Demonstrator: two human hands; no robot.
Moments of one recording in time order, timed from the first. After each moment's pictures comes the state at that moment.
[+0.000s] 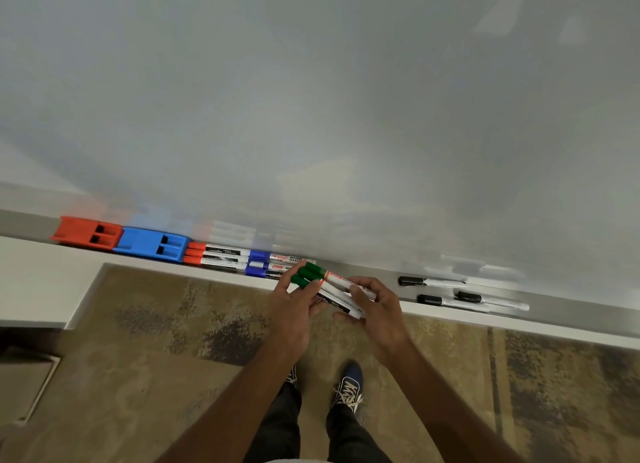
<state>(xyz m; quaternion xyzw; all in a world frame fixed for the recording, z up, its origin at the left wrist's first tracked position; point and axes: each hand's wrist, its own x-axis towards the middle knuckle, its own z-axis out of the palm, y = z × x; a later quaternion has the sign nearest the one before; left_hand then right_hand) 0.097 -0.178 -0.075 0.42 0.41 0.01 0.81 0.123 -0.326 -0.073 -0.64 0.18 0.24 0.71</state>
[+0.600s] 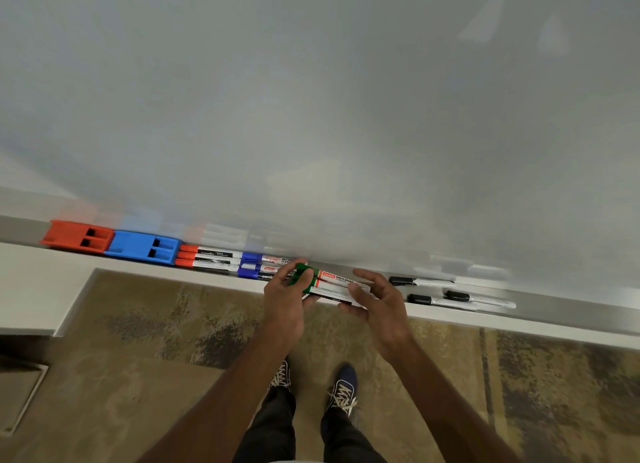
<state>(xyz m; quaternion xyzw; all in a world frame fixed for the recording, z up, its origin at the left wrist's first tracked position) 0.114 -0.179 -0.076 0.45 0.42 0.01 0.79 0.130 -0.346 -0.069 -0.61 0.16 0.21 0.75</state>
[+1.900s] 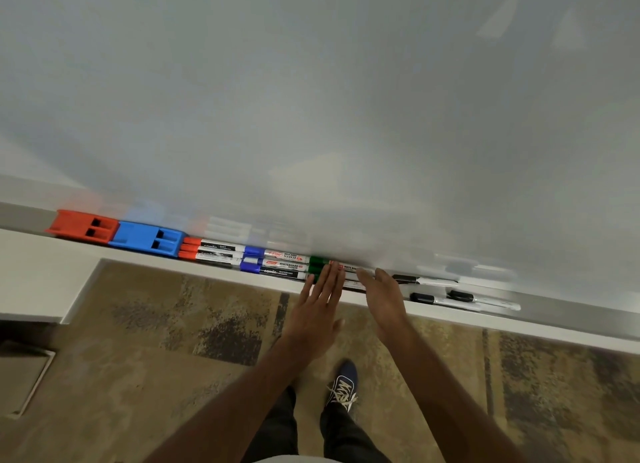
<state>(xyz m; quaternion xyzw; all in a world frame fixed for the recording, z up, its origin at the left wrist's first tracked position) 0.089 -0.203 -0.129 0.98 -0.10 -0.14 0.07 0.158 -0.334 -0.086 -0.77 0.25 0.24 0.54</state>
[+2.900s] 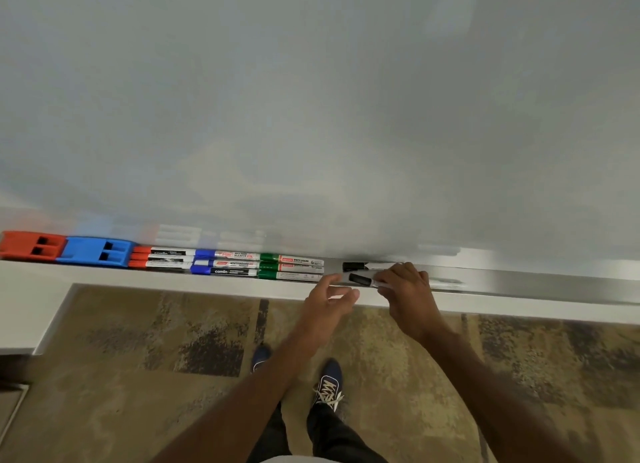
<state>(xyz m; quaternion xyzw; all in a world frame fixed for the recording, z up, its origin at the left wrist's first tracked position) 0.102 -0.317 -0.067 0.67 0.23 -0.18 0.69 0.147 -0.499 -0.070 -0.96 -0.20 0.03 0.20</state>
